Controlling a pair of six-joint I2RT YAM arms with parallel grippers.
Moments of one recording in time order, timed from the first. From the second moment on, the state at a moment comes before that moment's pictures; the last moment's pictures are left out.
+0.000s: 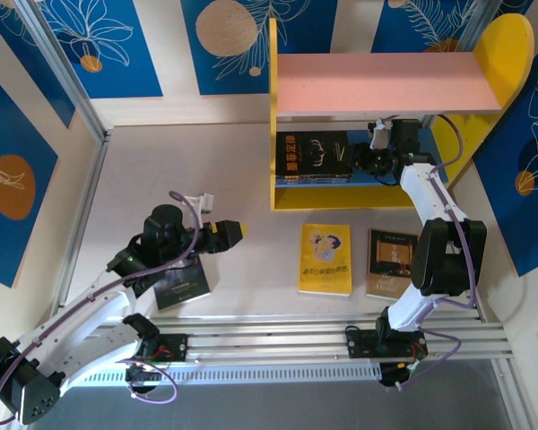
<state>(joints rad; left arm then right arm) -0.63 0.86 0.68 -0.18 0.40 -0.80 -0.04 1.66 1.35 -0.47 -0.59 0.30</state>
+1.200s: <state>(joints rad) -0.62 0.87 0.68 -0.20 0.39 -0.80 0.02 1.56 1.32 -0.47 -0.56 0.27</state>
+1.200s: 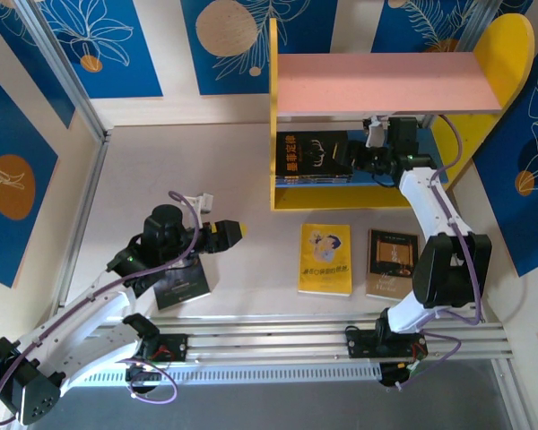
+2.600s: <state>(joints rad) -0.62 1.23 0.67 -0.48 0.03 -0.75 0.15 1.35 0.76 -0.70 -0.21 0.44</state>
